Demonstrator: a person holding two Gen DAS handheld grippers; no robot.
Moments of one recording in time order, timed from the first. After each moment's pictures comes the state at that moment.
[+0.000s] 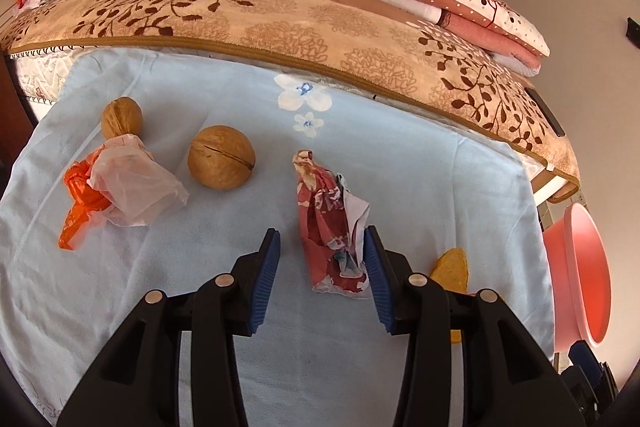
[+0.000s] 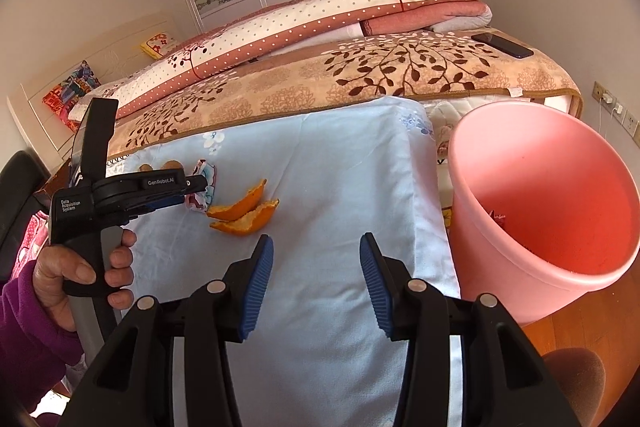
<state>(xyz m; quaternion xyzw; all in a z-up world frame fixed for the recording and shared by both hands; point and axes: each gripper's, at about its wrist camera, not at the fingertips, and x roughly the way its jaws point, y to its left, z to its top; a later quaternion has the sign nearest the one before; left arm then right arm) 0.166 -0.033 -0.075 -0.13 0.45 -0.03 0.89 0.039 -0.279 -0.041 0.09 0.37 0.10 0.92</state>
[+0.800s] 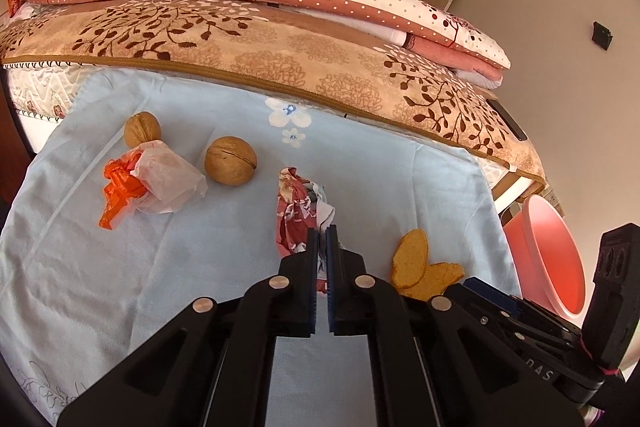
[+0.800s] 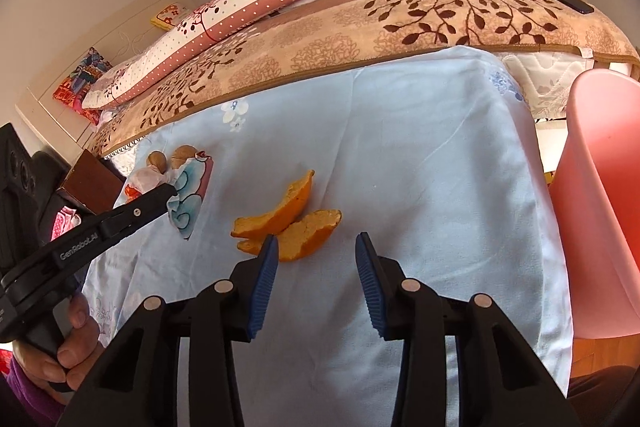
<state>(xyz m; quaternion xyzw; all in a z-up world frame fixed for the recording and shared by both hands) 0.124 -0.020 -0.050 -0.14 0.40 -0.08 0.90 0.116 -0.234 -0.077 0.14 0.45 0.15 0.87</state>
